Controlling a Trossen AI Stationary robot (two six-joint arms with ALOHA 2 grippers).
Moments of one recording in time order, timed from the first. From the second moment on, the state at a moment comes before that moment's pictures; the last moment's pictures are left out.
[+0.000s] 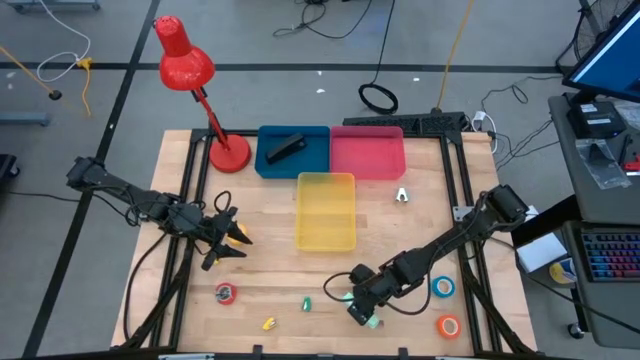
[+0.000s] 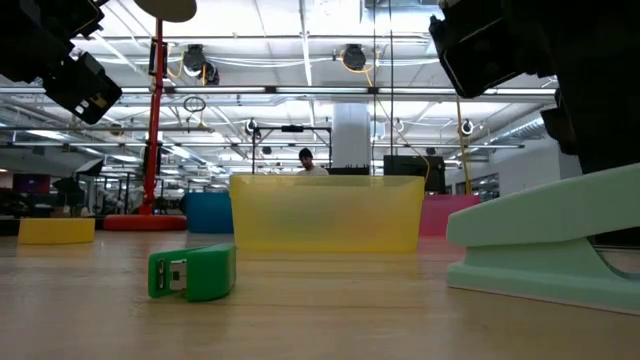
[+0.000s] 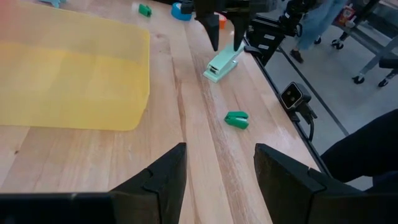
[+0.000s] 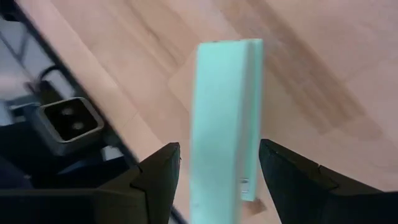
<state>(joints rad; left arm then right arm) -0.40 0.51 0.29 -0.16 -0.03 -0.36 0.53 1.80 1.15 -0.42 -0.13 1.36</state>
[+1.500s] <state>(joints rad) -0.40 0.51 0.29 -0.16 -0.05 -0.36 0.52 1.90 1.15 -0.33 -0.13 1.22</state>
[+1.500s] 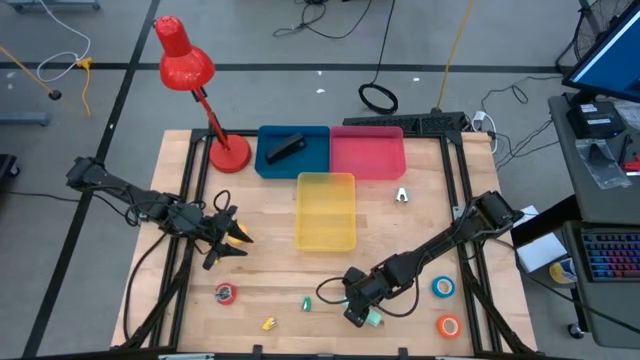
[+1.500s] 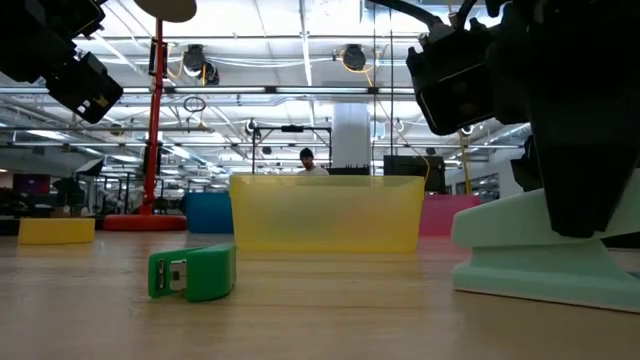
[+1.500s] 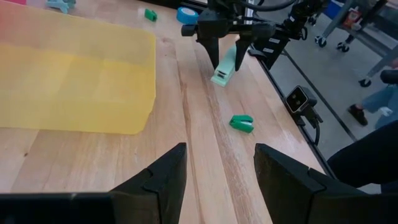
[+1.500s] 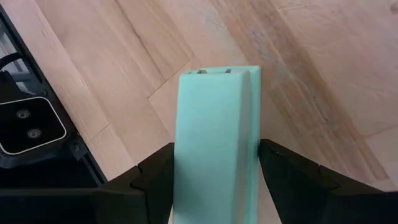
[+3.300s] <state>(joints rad) -0.40 0.51 0.29 0.12 -0.11 -0.43 0.42 1.76 1.15 -0.42 -0.09 0.90</state>
